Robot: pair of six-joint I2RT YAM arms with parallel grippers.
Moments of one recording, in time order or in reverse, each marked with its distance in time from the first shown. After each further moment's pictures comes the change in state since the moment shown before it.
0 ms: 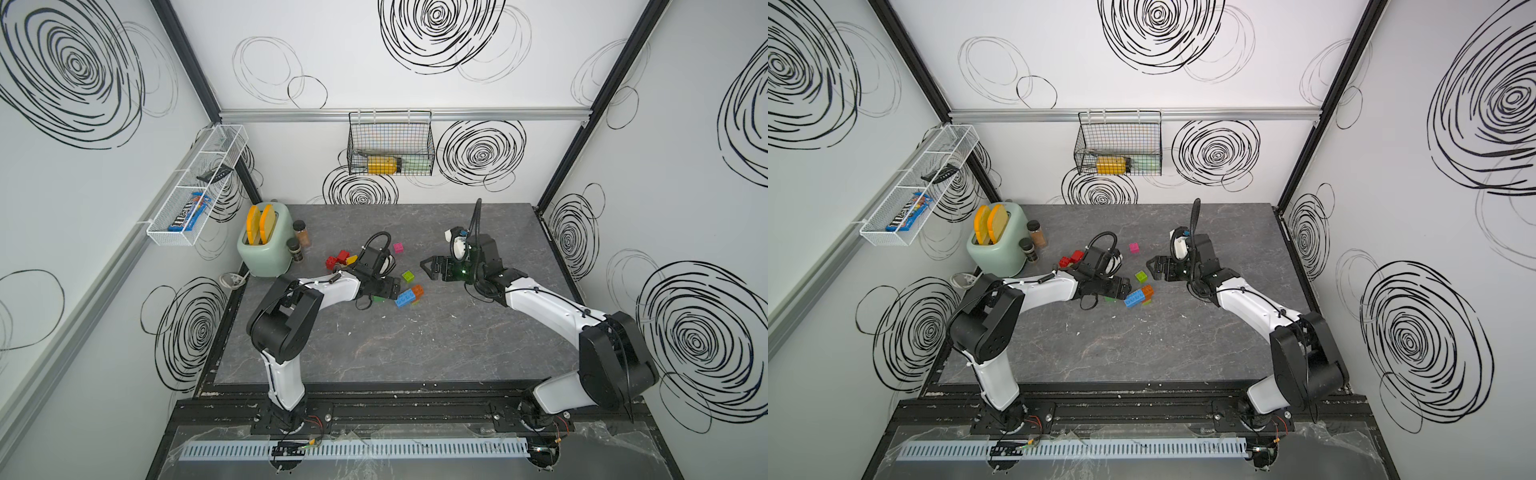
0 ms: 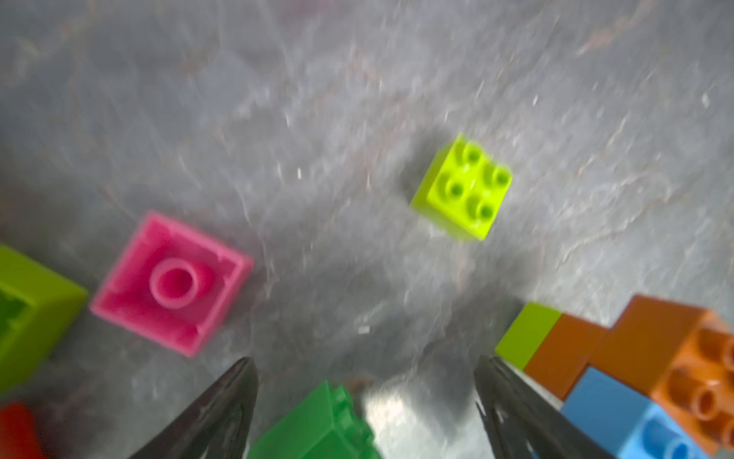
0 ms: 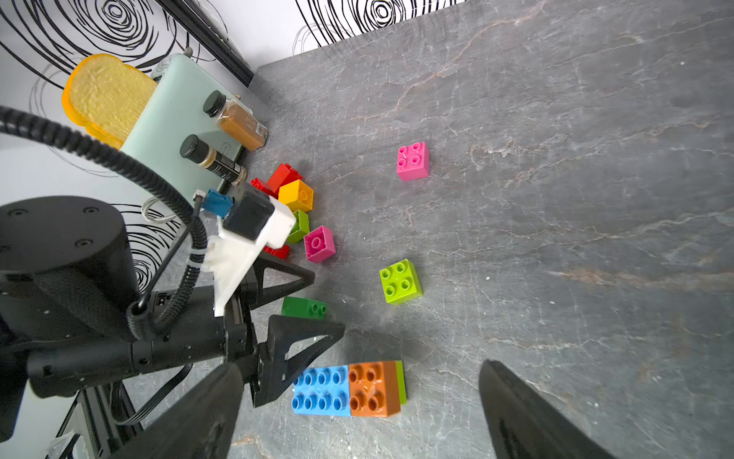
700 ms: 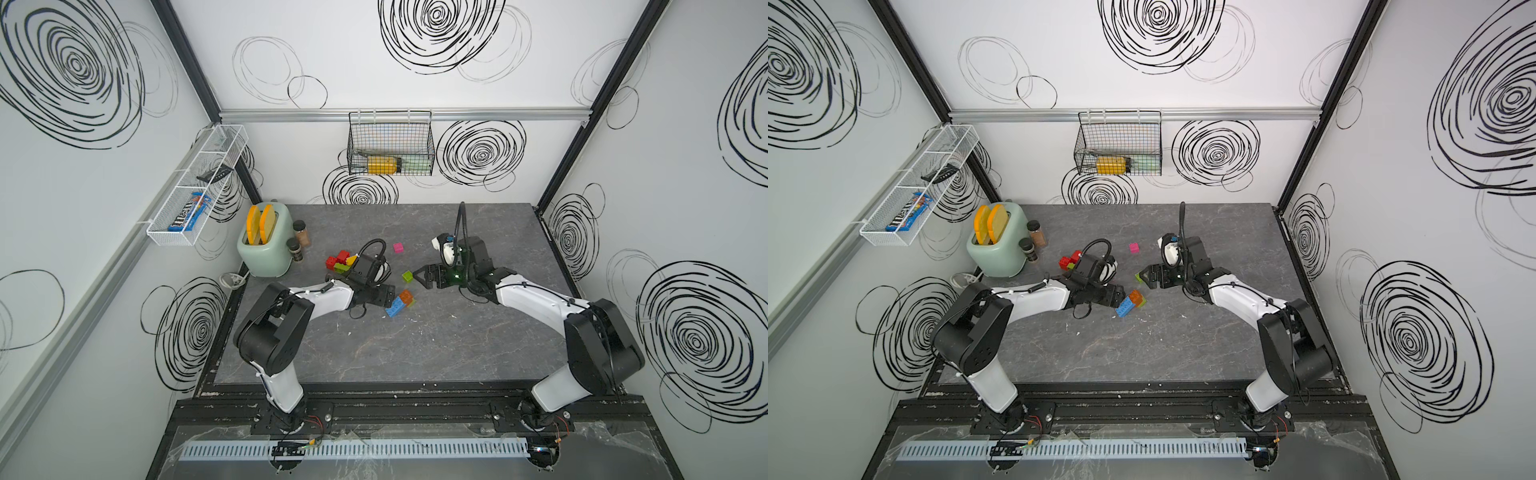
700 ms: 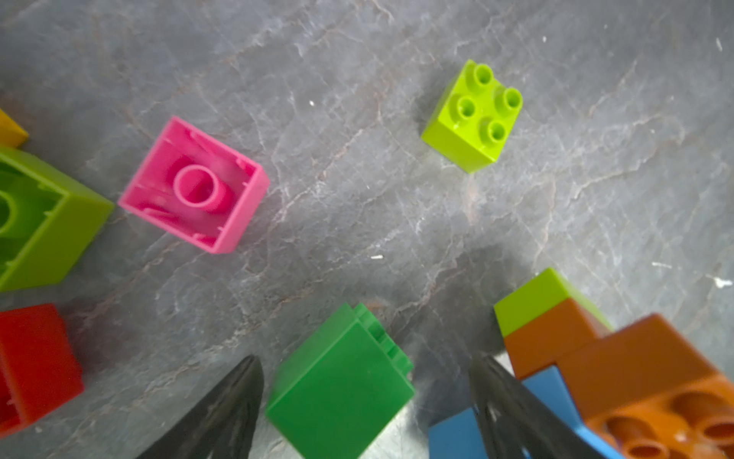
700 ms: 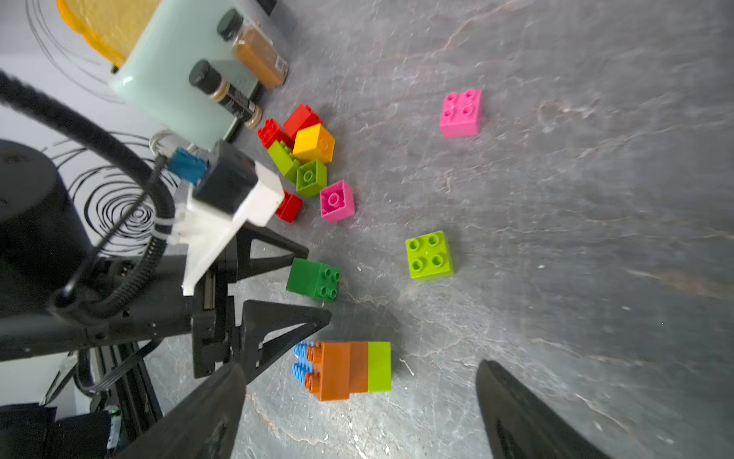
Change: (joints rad) left arm -0.003 -0.089 -0.095 0.028 -0.032 0.020; right arm 0.048 0.130 0.036 -0.034 -0.127 -0.127
